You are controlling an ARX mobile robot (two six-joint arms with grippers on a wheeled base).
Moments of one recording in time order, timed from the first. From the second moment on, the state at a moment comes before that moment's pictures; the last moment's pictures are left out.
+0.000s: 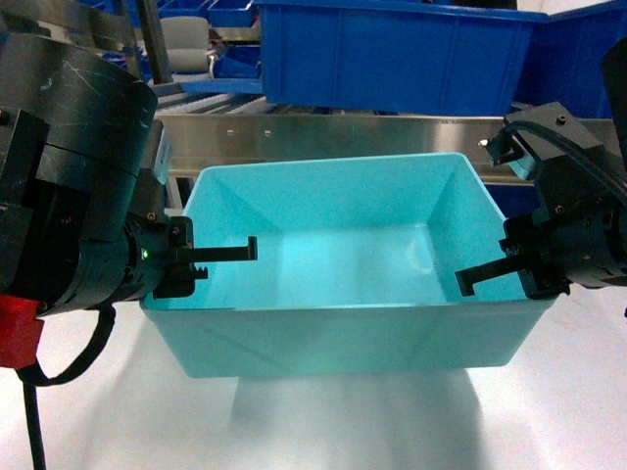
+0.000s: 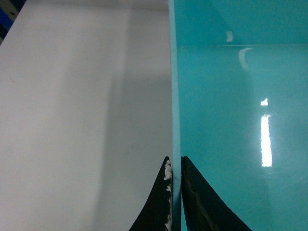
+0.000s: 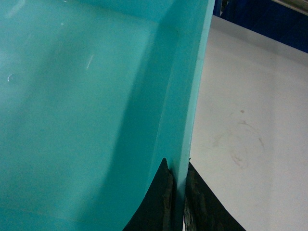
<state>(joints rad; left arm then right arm) -0.35 1.85 0.84 0.35 -0.35 -0.26 0.29 1.82 0.91 0.24 0.14 -0.10</state>
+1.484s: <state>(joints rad) -0.35 1.85 0.84 0.35 -0.35 -0.26 0.29 1.82 0.90 0.24 0.13 -0.10</state>
